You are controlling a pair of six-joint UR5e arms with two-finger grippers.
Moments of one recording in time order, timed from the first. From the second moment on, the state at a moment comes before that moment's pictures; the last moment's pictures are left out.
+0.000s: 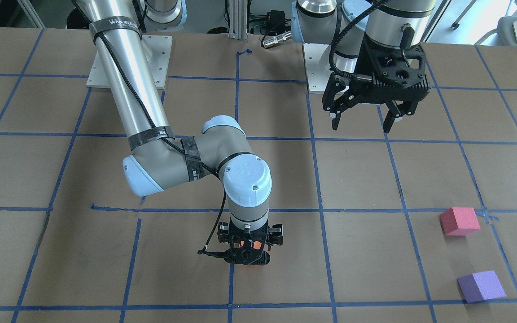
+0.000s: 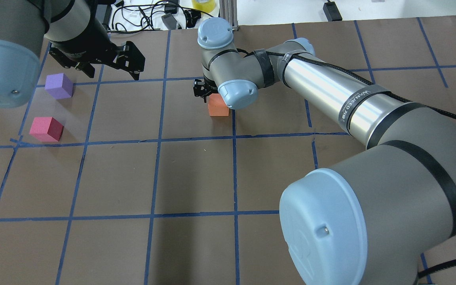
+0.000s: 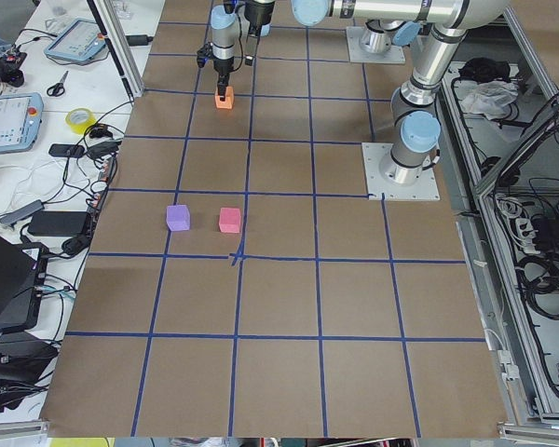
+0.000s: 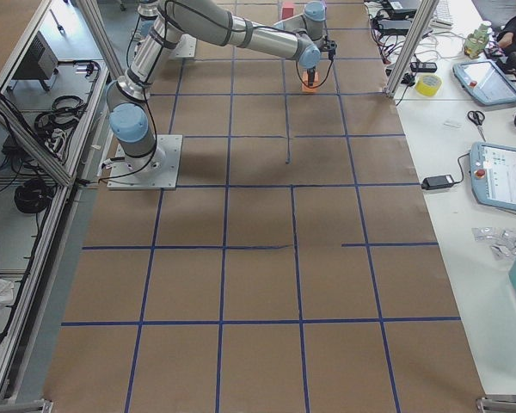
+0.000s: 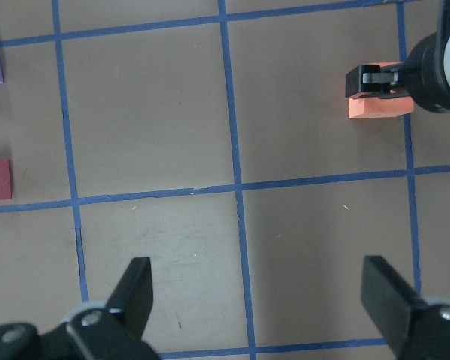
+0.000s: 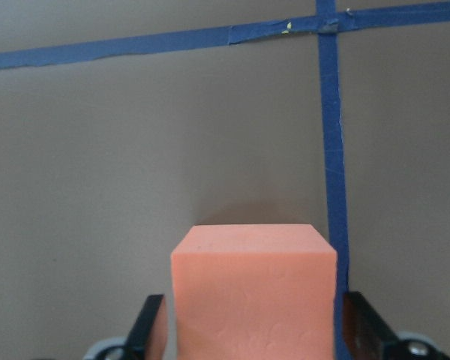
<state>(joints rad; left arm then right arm) -1.62 -1.55 -1.59 -1.35 1.62 0.05 1.96 -0.83 1.29 -2.16 -1.56 0.46</state>
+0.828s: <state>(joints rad) -1.60 -1.67 -1.56 -1.29 1.60 0.06 1.85 -1.09 1.27 -1.85 -1.57 0.28</state>
